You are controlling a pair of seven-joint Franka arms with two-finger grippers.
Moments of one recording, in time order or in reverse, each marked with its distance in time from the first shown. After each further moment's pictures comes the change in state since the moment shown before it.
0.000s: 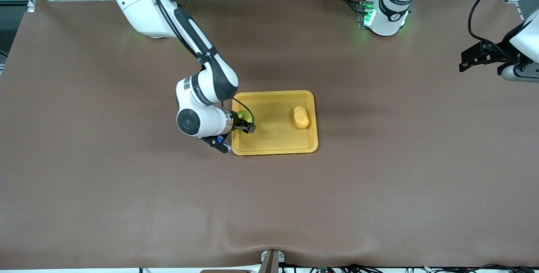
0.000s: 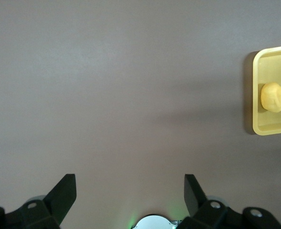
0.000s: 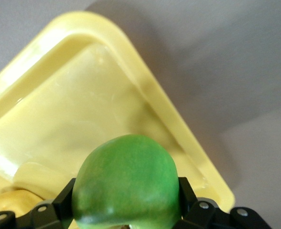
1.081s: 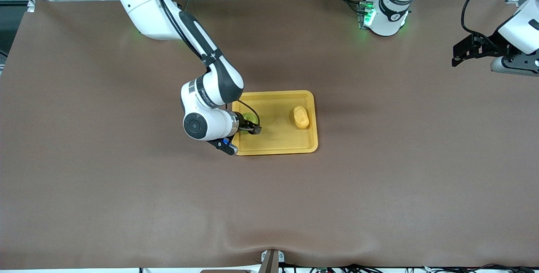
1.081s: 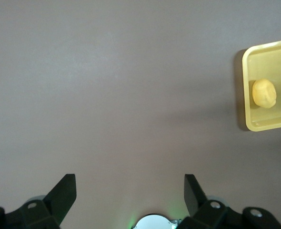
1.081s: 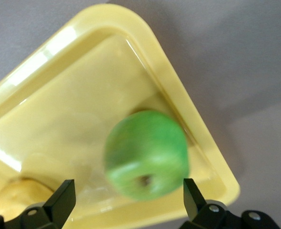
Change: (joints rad) left arm -0.002 -0.003 -0.040 0.027 0.000 -0.012 -0.003; right arm 0.003 0.031 -0.028 0.133 -0.010 -0.158 0.006
